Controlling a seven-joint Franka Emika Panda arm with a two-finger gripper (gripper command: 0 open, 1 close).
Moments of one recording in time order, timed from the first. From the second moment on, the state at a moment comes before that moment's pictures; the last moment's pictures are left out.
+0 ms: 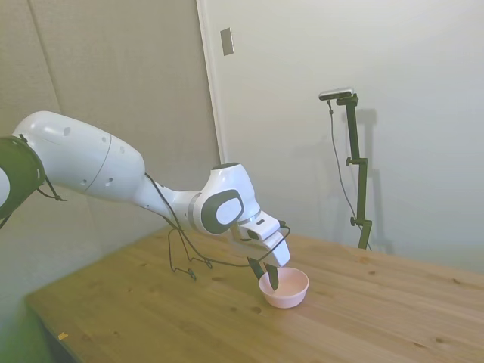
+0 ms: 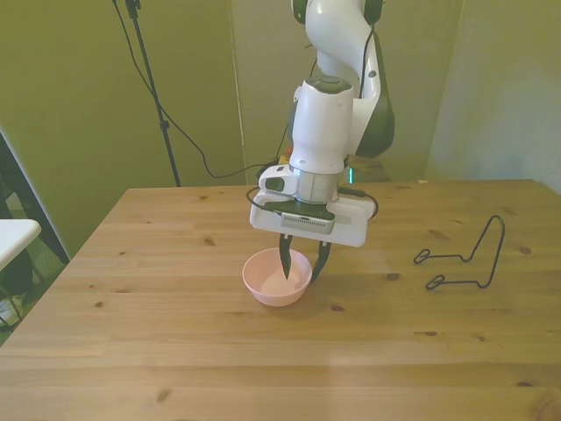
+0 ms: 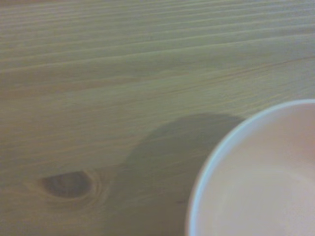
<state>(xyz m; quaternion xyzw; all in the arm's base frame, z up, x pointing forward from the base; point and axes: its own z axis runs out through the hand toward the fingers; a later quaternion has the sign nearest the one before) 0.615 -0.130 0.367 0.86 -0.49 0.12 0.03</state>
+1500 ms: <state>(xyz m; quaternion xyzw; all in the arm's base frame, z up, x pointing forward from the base) 0.563 0.045 0.521 0.90 -0.39 0.07 -0.20</state>
